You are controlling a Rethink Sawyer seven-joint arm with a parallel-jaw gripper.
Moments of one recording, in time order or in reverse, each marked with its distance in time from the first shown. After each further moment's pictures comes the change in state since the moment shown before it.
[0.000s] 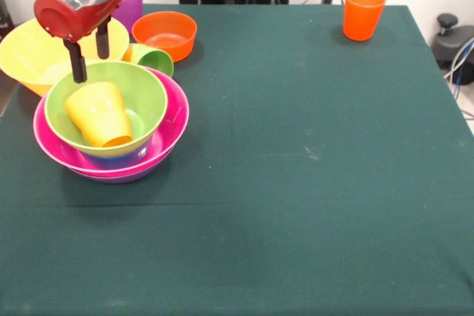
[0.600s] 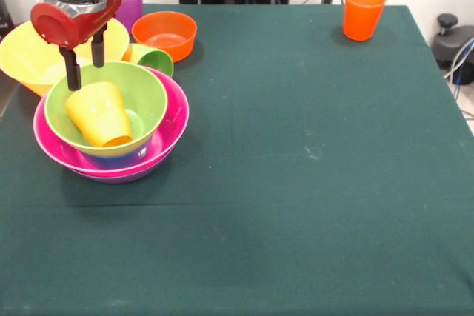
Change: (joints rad) arm 0.000 0.012 0.000 0.000 0.000 -0.054 0.000
